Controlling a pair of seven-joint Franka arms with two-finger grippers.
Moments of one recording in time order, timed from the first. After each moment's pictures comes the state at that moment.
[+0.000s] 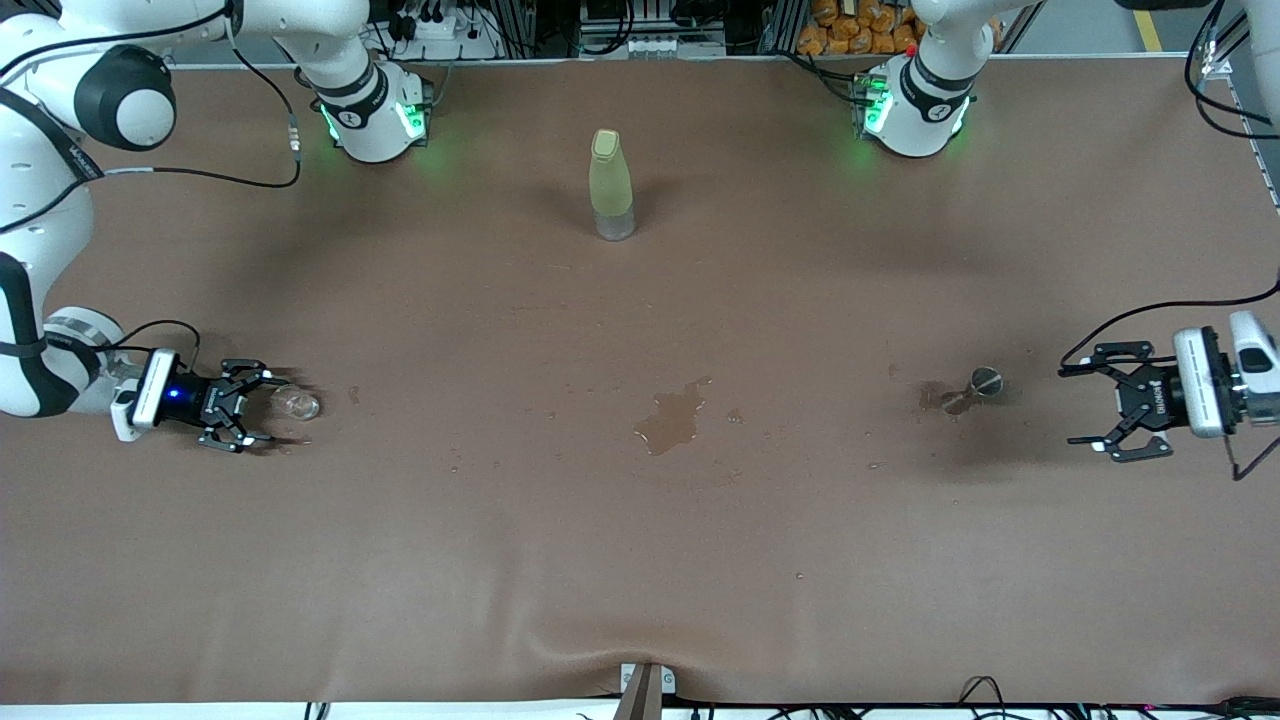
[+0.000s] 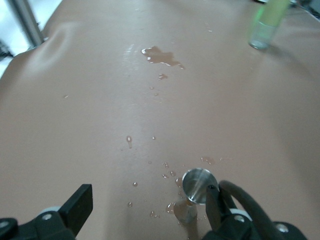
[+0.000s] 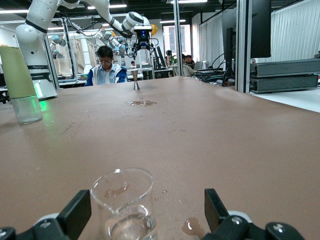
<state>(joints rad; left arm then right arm) 0.31 0.59 0.03 -1.52 -0.74 1.62 2.22 -0.48 1.02 -0.10 -1.51 1.18 1.41 -2.56</state>
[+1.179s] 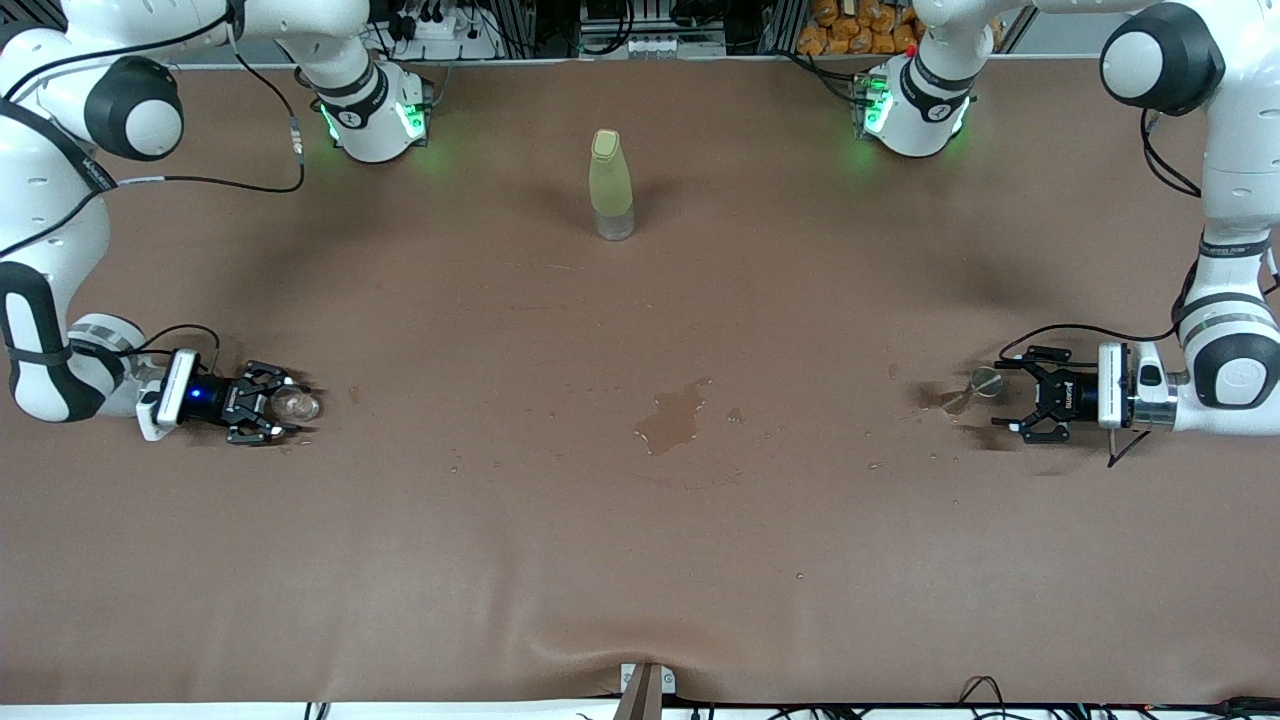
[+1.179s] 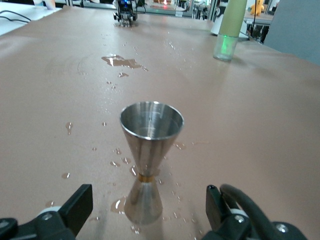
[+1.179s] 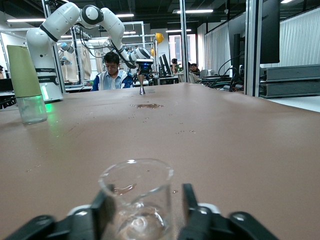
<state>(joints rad) 0.37 0.87 0.02 -1.52 -0.83 1.53 2.45 -0.48 1.06 -0.08 -1.51 1.18 1.40 -2.60</state>
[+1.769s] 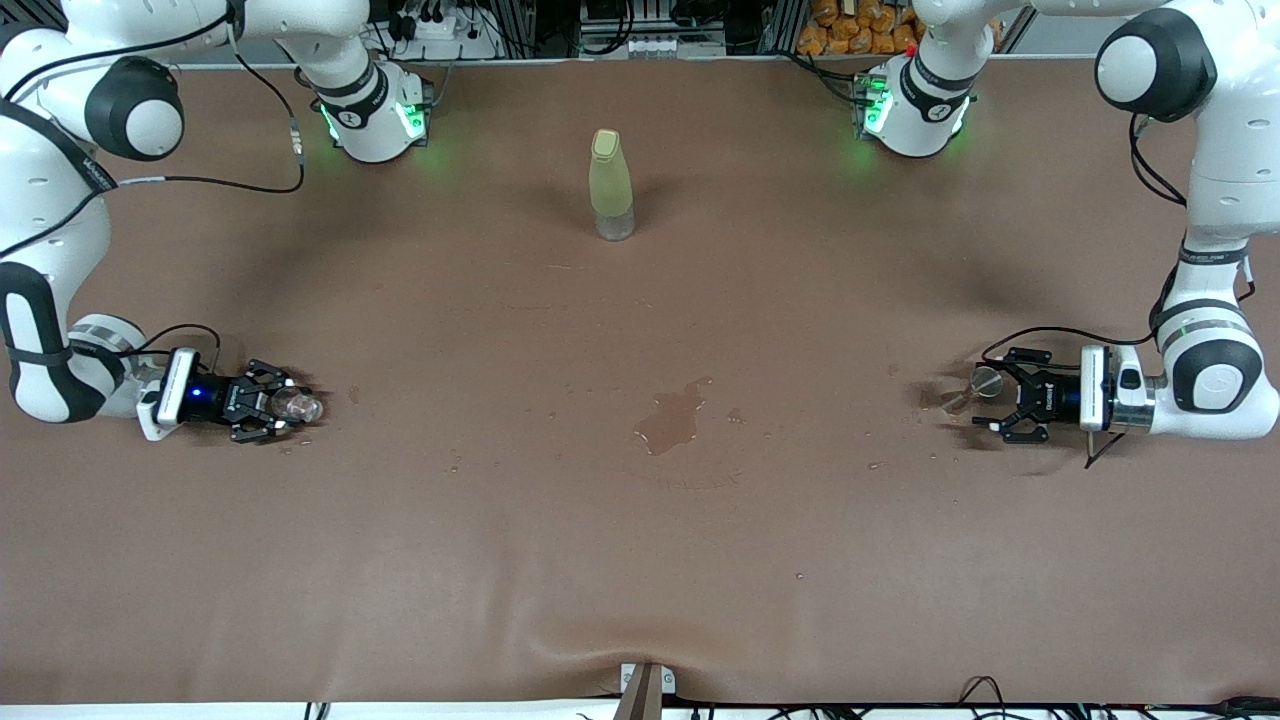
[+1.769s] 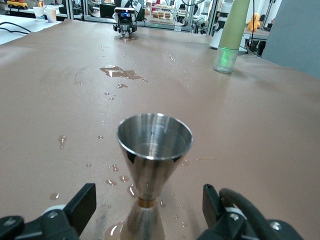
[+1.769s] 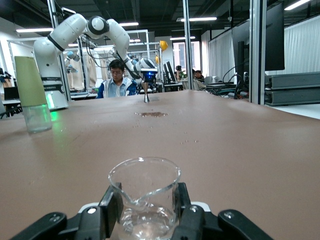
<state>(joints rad) 0.37 0.89 0.00 -1.53 -0.86 1.52 2.45 -0.47 1.06 -0.07 -1.50 1.19 1.36 -2.57</state>
